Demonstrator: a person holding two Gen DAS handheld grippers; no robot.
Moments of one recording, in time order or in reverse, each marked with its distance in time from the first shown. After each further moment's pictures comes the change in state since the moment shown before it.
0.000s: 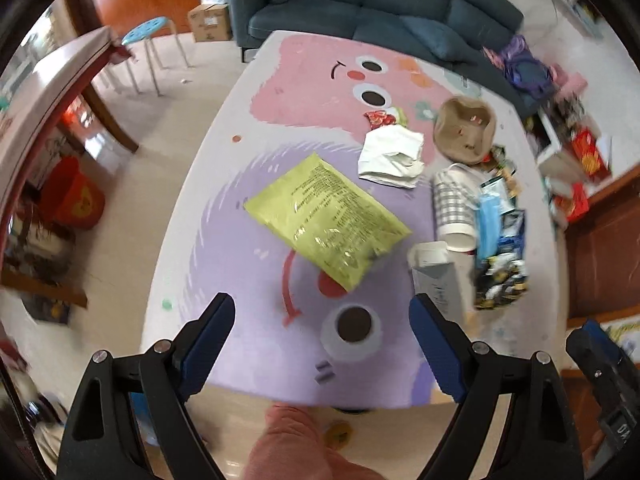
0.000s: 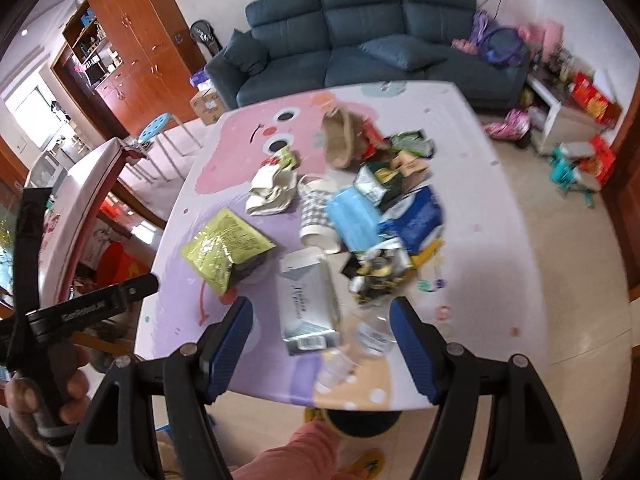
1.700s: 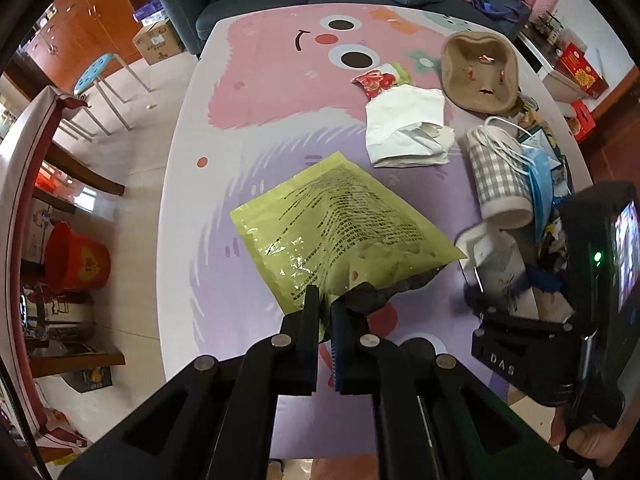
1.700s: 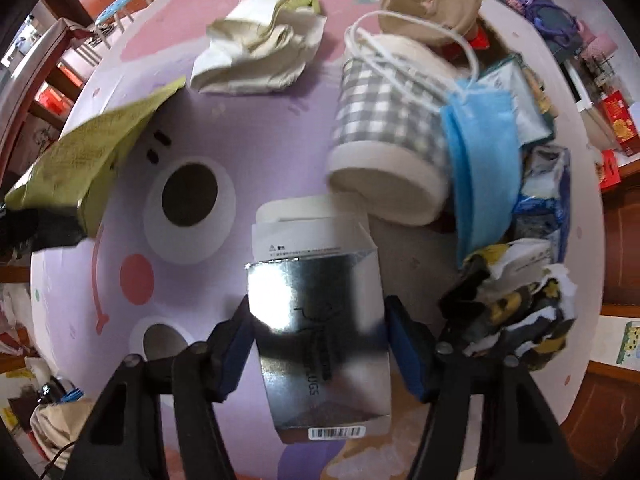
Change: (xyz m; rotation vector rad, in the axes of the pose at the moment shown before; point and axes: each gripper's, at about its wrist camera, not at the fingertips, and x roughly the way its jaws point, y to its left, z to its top) left arm 0.067 0.000 0.039 0.235 0.092 0.035; right arm 0.187 0.048 0.013 -0.154 0.329 -0.211
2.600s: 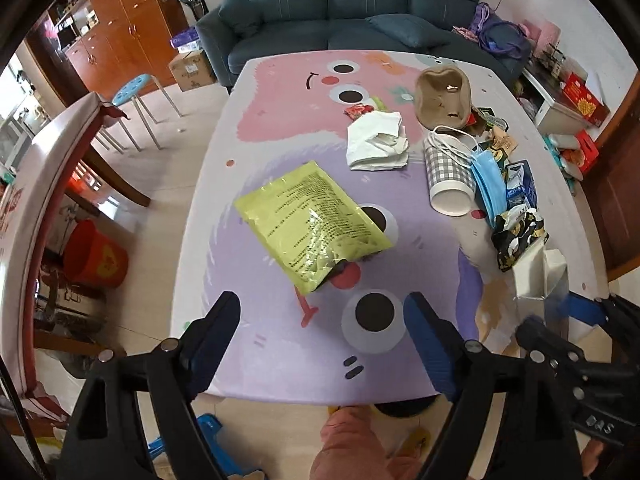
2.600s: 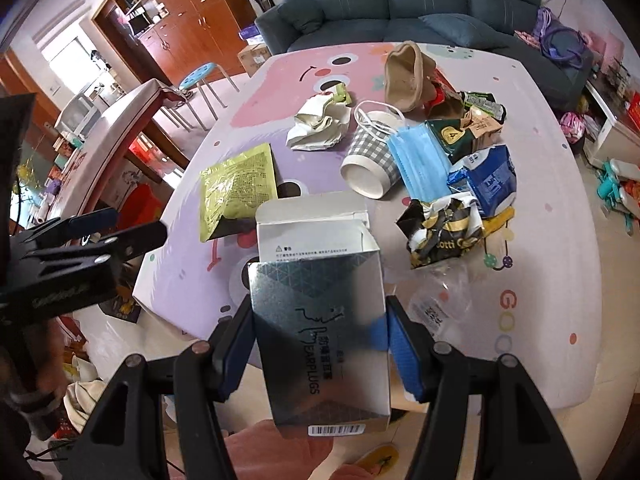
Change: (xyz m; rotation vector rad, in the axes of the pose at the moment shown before) left arm -0.069 -0.040 -0.071 -0.070 -0.167 0.061; right arm -0.105 -0.049 -0.106 -0.024 -0.293 0.302
